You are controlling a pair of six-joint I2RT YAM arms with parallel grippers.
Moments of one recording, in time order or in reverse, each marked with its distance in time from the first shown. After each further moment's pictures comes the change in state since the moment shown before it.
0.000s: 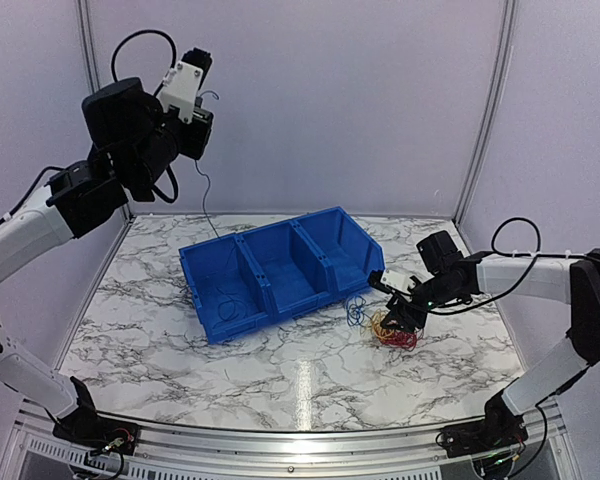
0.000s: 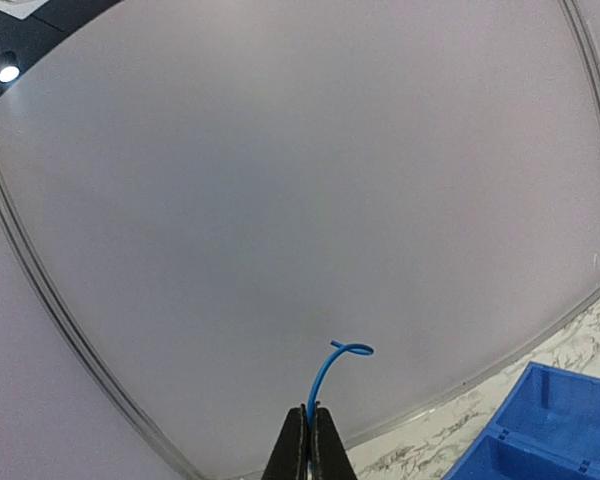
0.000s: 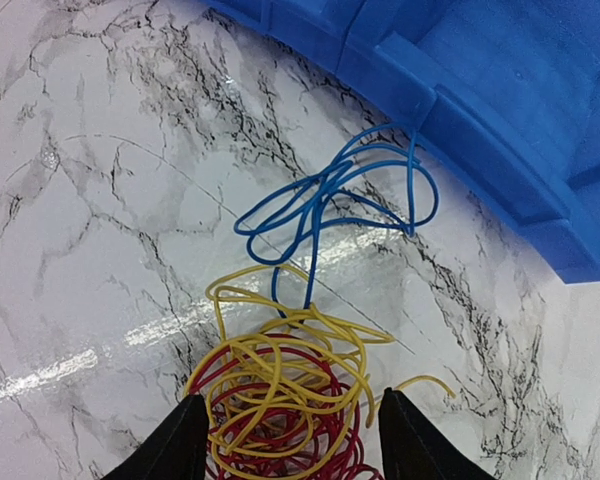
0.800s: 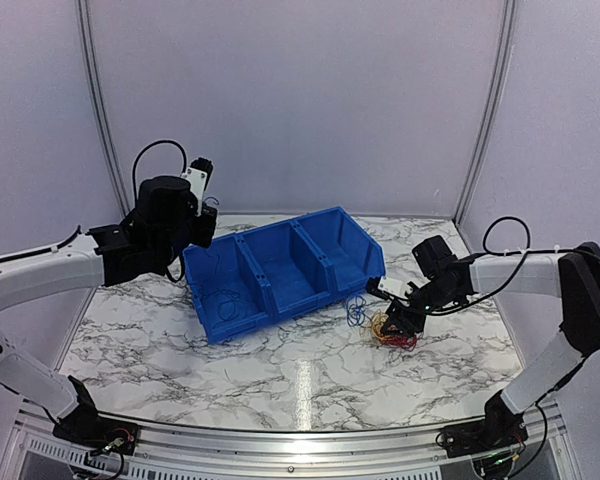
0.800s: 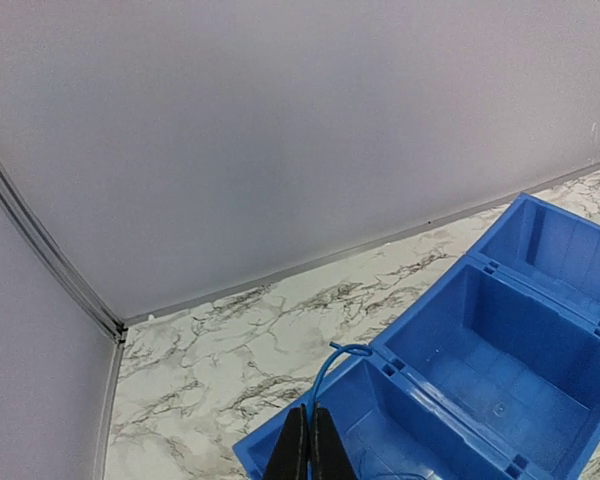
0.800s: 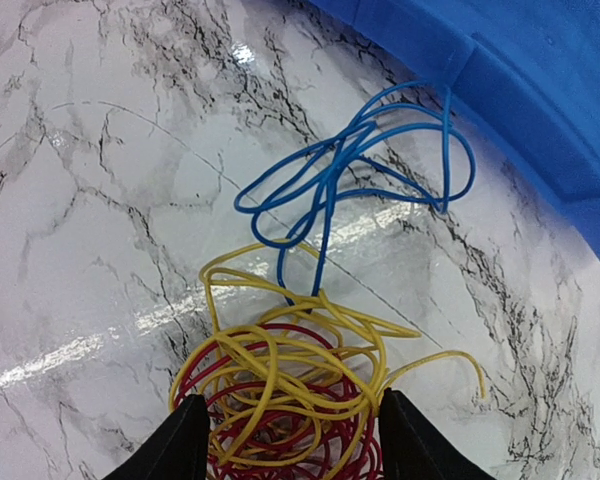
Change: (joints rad) left arm 0.115 -0.040 -0.530 -0.008 0.059 -0.452; right arm 0.000 0.058 0.002 -0.007 0.010 -0.011
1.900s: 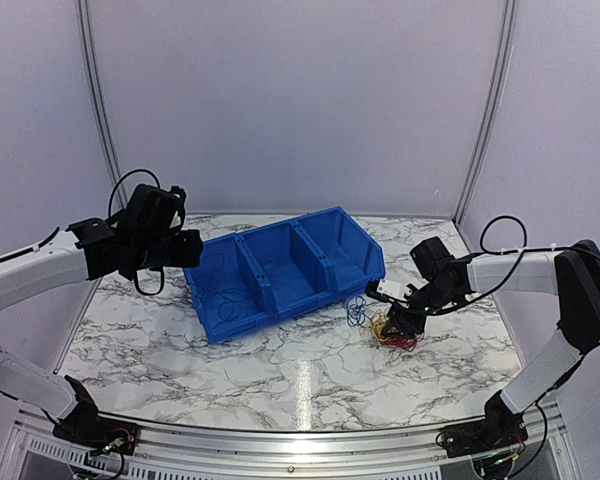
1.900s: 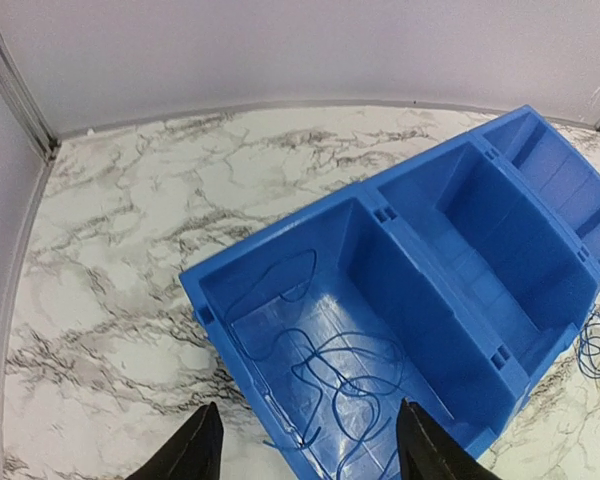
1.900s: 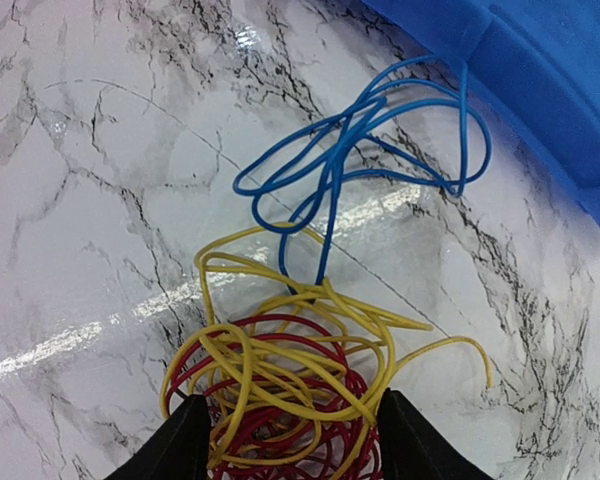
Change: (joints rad) left arm 0.092 -0.050 0.024 -0.456 0.233 -0.469; right arm 0.003 0.025 0.010 -0.026 0.022 -0.015
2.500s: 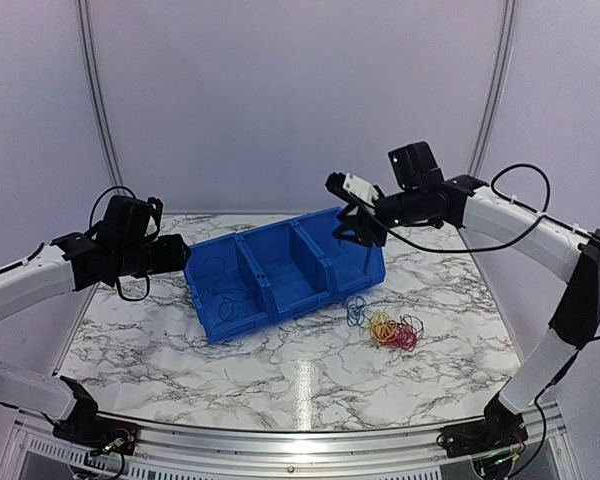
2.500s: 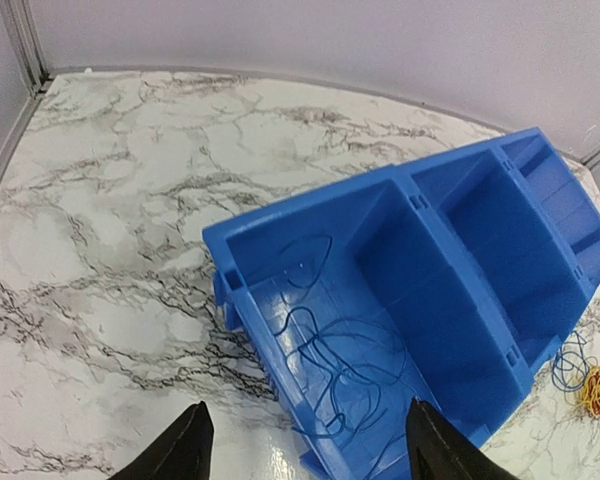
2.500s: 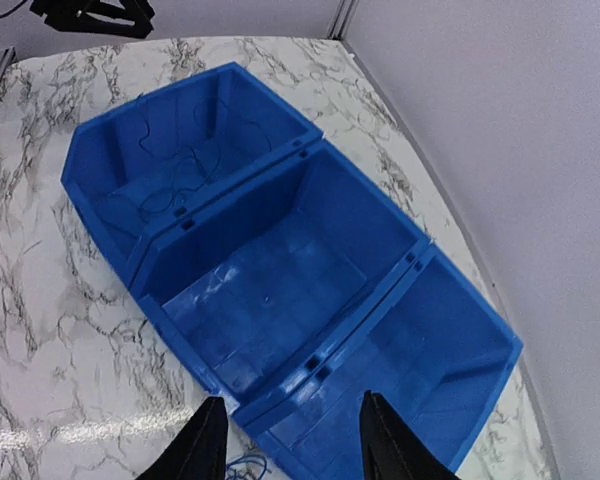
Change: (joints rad) left arm 0.152 -0.099 -0.183 0.088 0.206 -0.104; right arm 0.160 0.044 0.597 -0.089 -0.066 0.082
